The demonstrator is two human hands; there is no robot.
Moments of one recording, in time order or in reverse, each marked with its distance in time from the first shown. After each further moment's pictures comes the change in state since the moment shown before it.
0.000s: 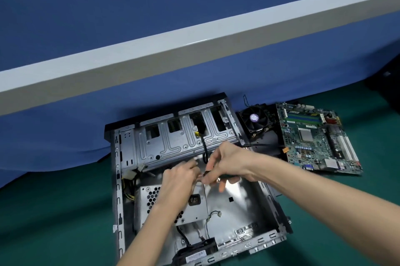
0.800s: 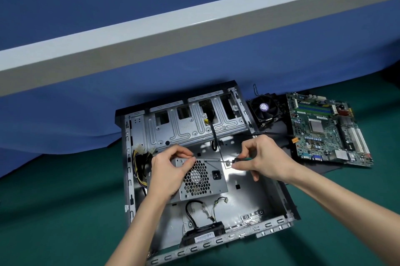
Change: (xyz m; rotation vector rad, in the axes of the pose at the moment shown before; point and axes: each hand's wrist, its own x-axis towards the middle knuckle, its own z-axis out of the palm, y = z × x) left_hand -0.028 -0.021 -0.015 -0.961 0.305 -0.376; right_hand -0.013 0.060 -0.012 -0.184 0.358 -0.358
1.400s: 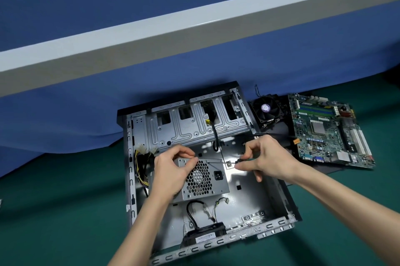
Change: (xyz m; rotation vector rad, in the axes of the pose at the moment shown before) left_hand 0.000 0.000 0.003 0.000 0.007 -0.002; right_hand 0.000 -0.001 -0.003 0.087 -0.023 0.050
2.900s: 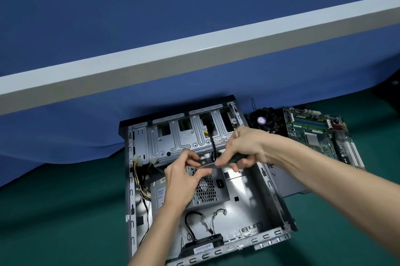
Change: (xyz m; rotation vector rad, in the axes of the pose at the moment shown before) left_hand -0.003 0.010 0.022 0.045 0.026 0.051; right_hand 0.025 -0.079 -0.010 0.072 -0.279 0.325
